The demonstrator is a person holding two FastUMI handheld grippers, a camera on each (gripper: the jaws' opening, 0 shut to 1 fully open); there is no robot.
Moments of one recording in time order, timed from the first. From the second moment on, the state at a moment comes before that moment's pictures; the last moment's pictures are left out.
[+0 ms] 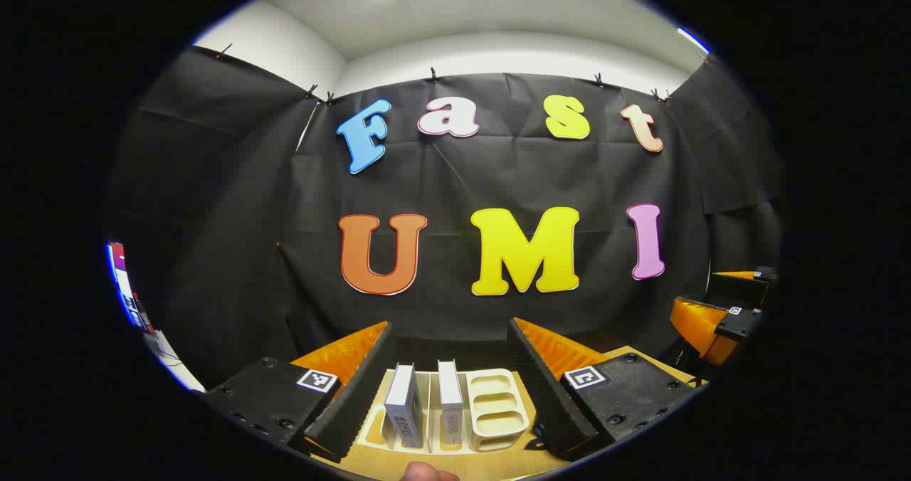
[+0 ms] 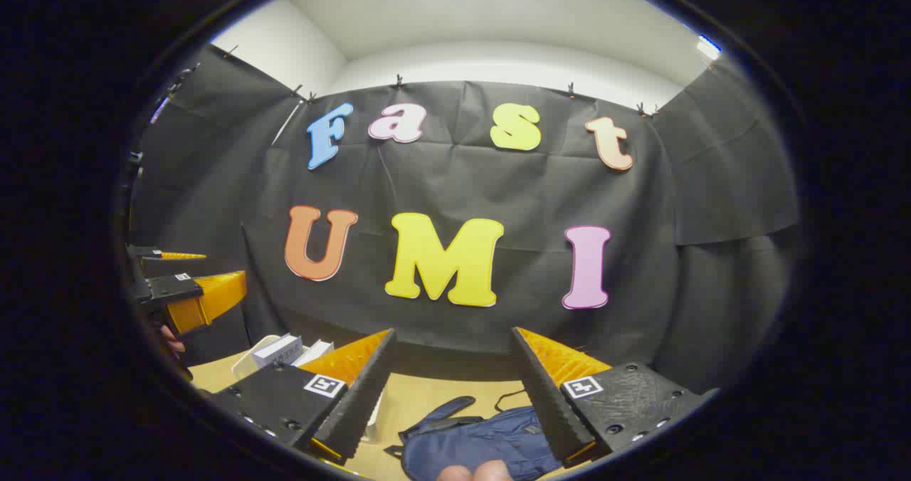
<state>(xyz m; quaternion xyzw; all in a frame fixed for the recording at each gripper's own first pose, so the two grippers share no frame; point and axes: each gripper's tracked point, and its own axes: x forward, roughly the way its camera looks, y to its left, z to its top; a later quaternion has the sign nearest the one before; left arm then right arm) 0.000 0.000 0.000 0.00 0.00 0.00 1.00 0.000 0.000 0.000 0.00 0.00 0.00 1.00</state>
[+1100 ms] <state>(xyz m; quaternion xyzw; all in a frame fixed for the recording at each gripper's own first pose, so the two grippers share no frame) 0.014 -0.002 -0.018 0.00 0.02 -0.01 1.00 0.002 0.005 -0.032 -0.02 0.05 0.00 1.00</state>
